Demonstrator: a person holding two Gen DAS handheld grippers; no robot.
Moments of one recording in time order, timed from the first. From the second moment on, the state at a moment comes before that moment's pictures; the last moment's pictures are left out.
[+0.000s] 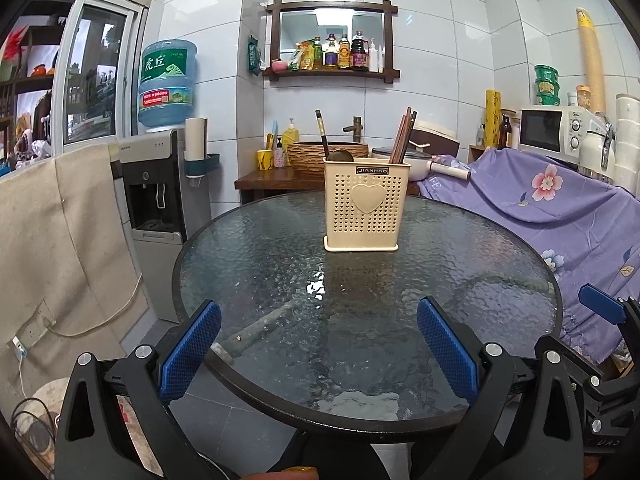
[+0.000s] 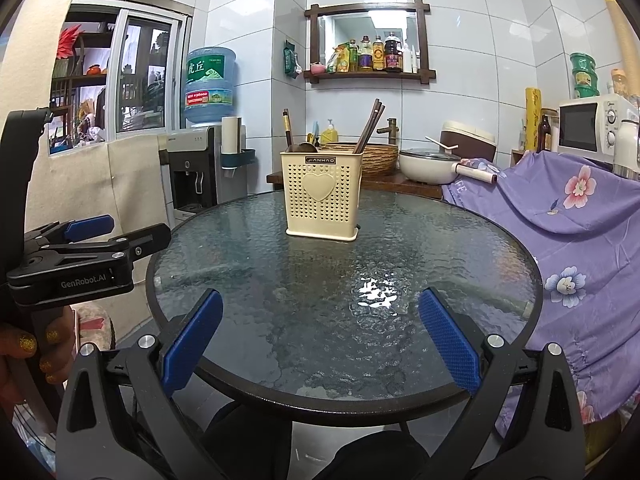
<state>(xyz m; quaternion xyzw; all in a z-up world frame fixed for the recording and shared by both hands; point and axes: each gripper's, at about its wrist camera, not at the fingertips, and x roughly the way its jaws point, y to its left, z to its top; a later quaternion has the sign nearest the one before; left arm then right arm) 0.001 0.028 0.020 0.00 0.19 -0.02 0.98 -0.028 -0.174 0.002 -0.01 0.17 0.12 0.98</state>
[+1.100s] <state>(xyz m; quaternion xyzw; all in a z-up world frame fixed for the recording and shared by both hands) 0.001 0.029 0.019 0.00 0.20 -0.03 0.98 -0.027 -0.177 -0.003 -0.01 0.17 0.12 0.98</state>
